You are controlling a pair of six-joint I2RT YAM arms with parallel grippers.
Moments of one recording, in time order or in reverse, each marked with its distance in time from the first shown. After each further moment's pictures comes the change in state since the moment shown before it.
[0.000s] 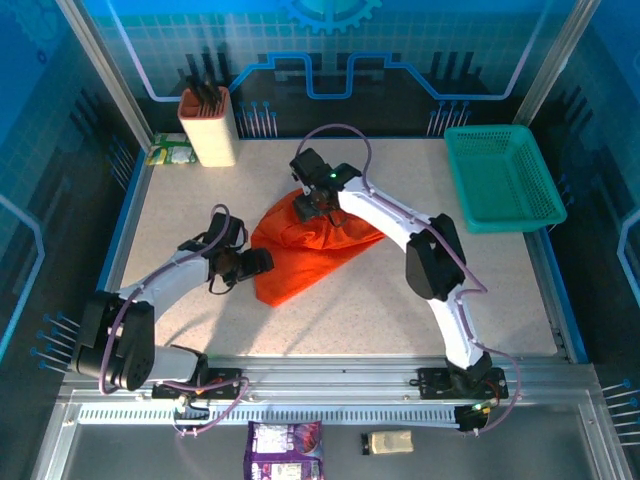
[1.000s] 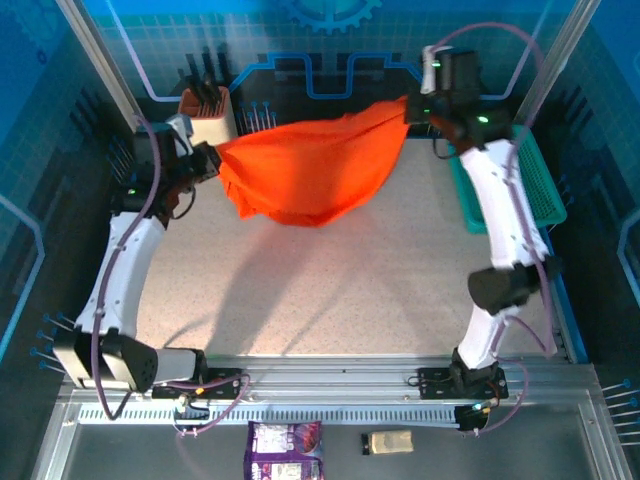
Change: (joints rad) left arm 0.231 -0.063 0.703 -0.082 -0.034 0.127; right arm -0.435 -0.447 0.243 -0.086 -0.007 -0.056
